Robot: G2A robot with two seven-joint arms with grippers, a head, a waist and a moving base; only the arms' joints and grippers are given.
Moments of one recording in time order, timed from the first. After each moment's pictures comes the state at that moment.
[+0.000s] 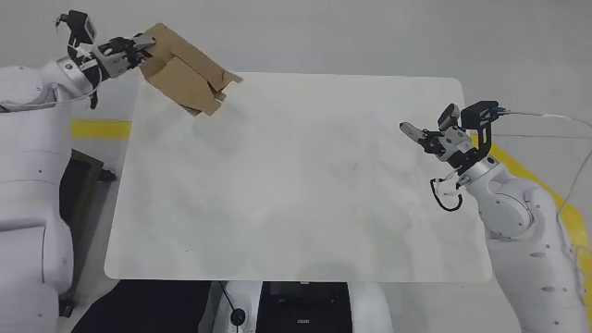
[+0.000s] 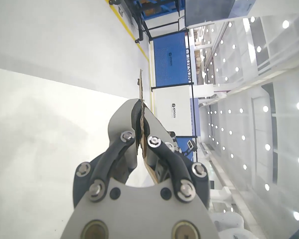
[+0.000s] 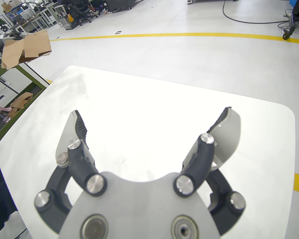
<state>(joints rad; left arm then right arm) 0.59 -0.91 -1.40 -0.75 -0.30 -0.26 -1.11 -1.39 -1.09 1.53 -1.72 -0.77 -0.44 0.30</state>
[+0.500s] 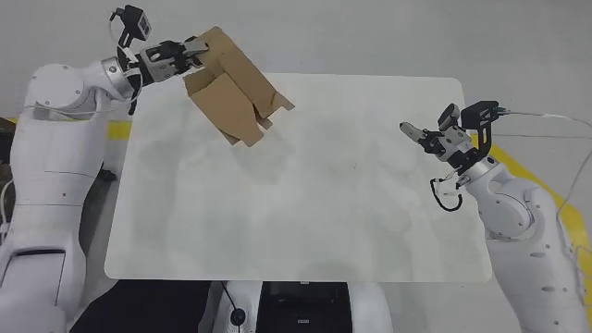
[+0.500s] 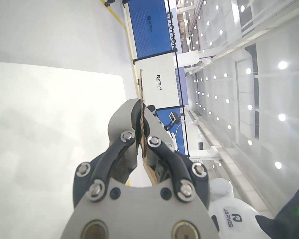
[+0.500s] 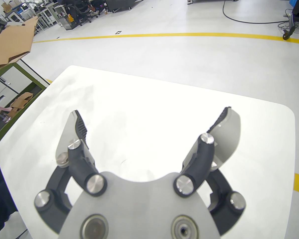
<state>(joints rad) 0.81 -0.92 -1.36 -1.25 -0.42 -0.09 -1.06 -1.39 -1.09 1.53 -1.72 -0.77 -0.44 0.30</state>
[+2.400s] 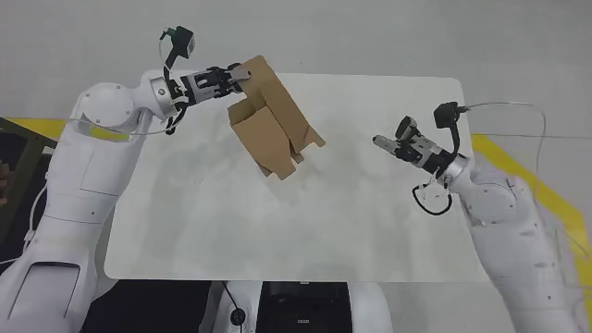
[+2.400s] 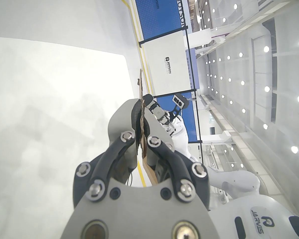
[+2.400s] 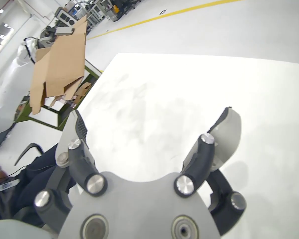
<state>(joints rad) 0.87 -0.94 -1.24 -1.38 -0.34 -0.11 -0.97 -1.25 -1.10 1.37 -1.53 -0.31 -0.61 0.59</state>
